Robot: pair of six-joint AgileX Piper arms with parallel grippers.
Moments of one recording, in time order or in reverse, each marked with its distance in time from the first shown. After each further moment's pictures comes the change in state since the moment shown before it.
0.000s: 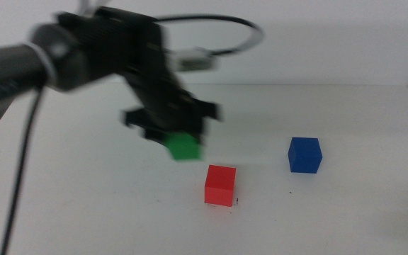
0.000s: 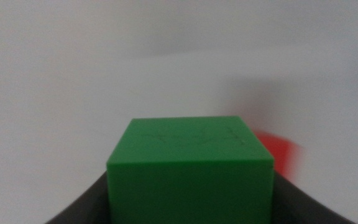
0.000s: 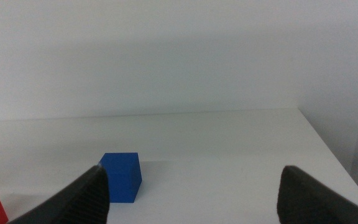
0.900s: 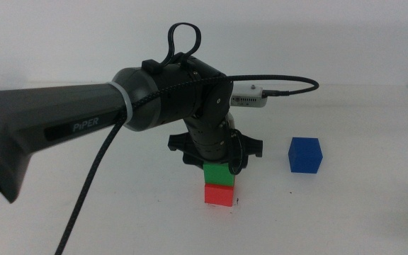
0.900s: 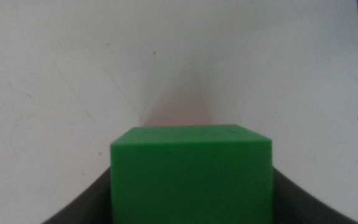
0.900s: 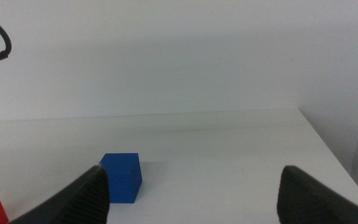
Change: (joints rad) left arm -0.192 0.121 -0.004 0.095 -0.114 -0.102; right arm 0.000 0.000 0.000 0.000 0.000 0.000
